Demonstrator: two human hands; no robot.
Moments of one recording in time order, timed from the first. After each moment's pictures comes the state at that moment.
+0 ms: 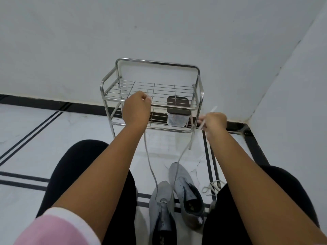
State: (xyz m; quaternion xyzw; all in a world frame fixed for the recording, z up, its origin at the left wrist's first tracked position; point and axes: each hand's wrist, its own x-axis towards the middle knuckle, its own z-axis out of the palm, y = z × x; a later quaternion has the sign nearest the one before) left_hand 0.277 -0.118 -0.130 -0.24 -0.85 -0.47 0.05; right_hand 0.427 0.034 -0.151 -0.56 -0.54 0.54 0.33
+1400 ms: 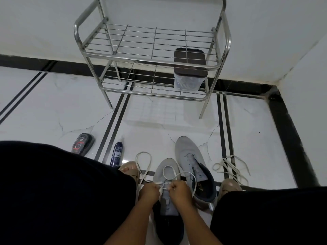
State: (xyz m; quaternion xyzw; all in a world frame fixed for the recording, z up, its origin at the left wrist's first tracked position) left_hand 0.357 -0.181 -0.500 -0.20 -0.85 -0.12 -0.47; right_hand 0.456 -0.106 -0.467 -0.53 -0.74 0.40 -0.10
